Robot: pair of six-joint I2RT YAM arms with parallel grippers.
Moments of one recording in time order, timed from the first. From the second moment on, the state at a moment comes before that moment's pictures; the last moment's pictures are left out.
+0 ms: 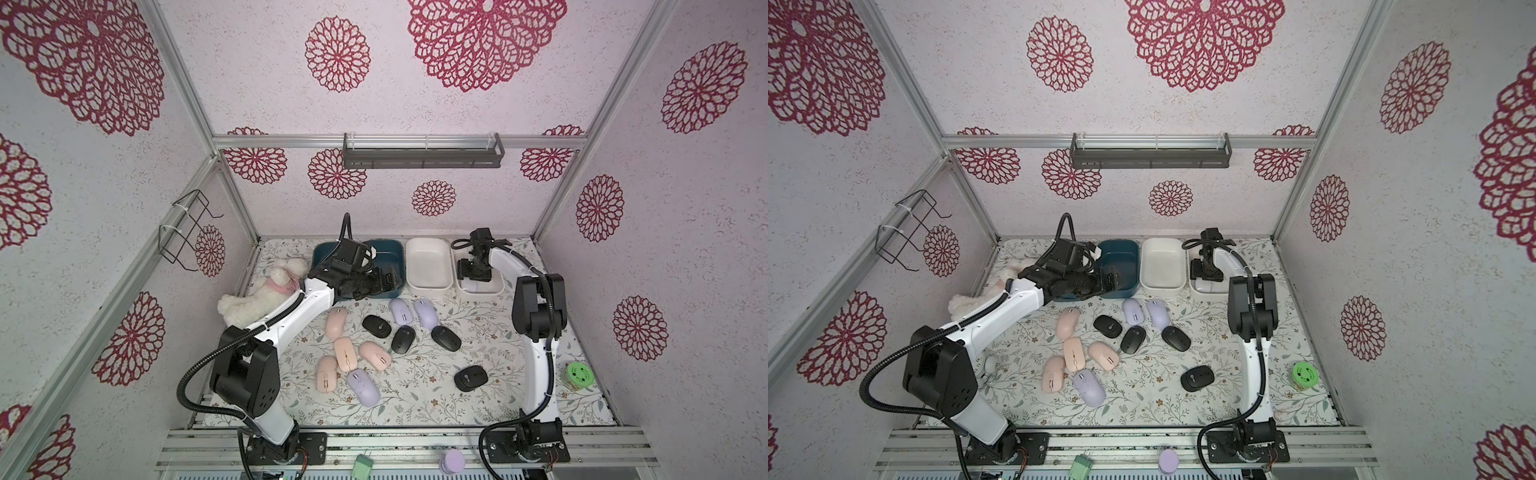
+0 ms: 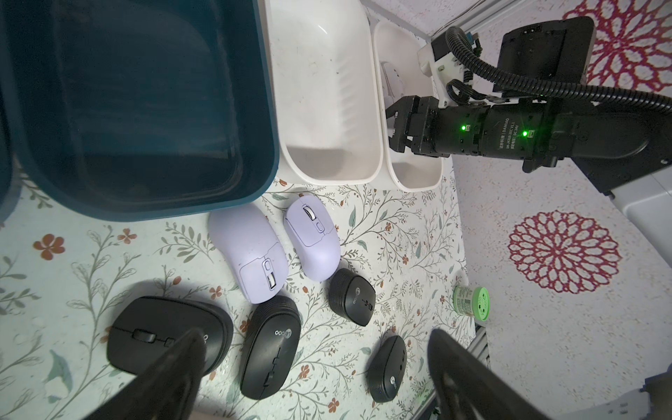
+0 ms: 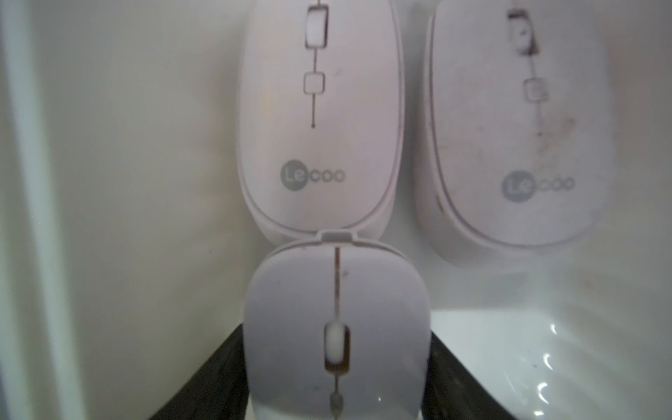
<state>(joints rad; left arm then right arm) -0.46 1.66 1.36 -0.50 0.36 -0.61 0.15 2.30 1.92 -0.81 -0.01 0.18</state>
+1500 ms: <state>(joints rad) -0.46 1.66 1.36 -0.49 0.39 -0.61 0.16 2.31 1.98 -0.94 -0.03 0.16</state>
